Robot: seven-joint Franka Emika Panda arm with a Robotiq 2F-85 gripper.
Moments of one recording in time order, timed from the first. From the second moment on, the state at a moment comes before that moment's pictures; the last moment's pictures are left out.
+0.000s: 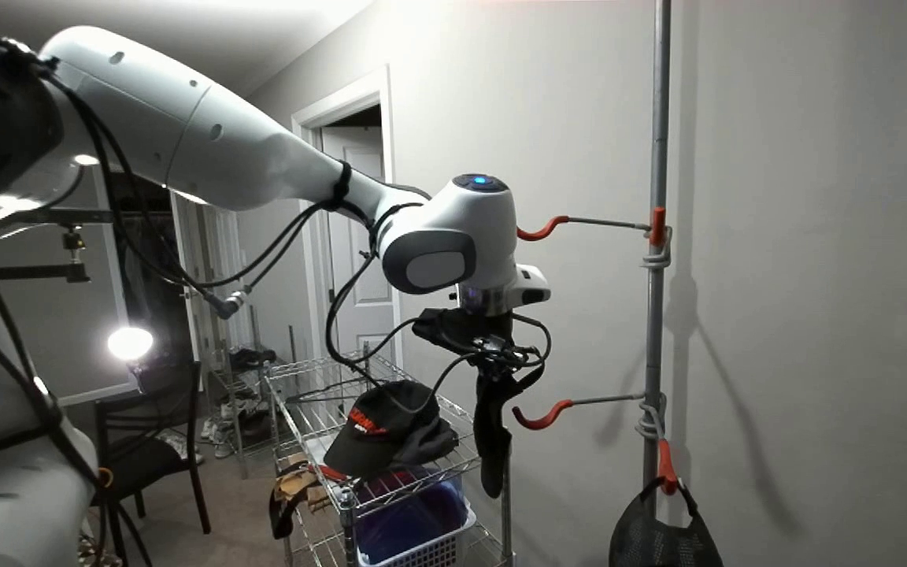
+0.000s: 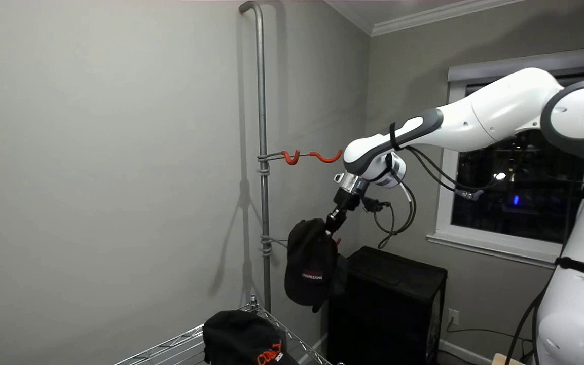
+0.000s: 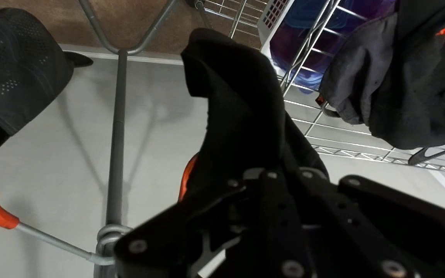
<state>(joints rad) -0.08 -0.16 -0.05 -2.23 0.44 2.28 -0.65</state>
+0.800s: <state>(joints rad) 0.11 -0.51 0.09 -2.35 0.18 2.18 -0.30</state>
